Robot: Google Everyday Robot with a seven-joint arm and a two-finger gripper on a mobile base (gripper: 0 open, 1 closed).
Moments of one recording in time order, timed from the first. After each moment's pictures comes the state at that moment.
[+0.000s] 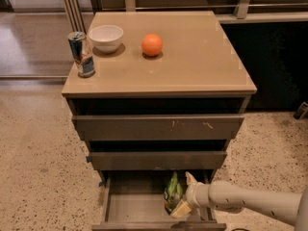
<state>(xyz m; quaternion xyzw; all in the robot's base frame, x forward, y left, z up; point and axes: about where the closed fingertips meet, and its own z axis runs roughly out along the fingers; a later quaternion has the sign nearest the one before) 0.501 -0.110 0.311 -0.51 0.78 0.14 0.32</state>
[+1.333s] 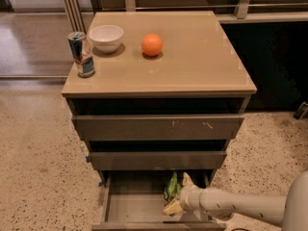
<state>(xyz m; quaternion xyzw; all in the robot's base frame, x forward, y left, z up) 0.517 -0.093 0.286 -0.45 0.81 0.12 0.36</state>
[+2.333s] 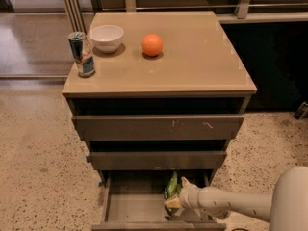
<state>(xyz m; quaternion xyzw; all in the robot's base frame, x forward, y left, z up) 0.533 -0.101 0.252 -0.40 0.84 0.12 0.35</state>
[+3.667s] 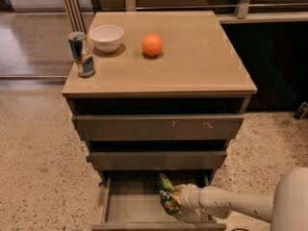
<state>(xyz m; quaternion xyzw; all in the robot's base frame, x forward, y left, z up) 0.531 -0.100 0.252 -0.41 0.83 0.13 0.34</state>
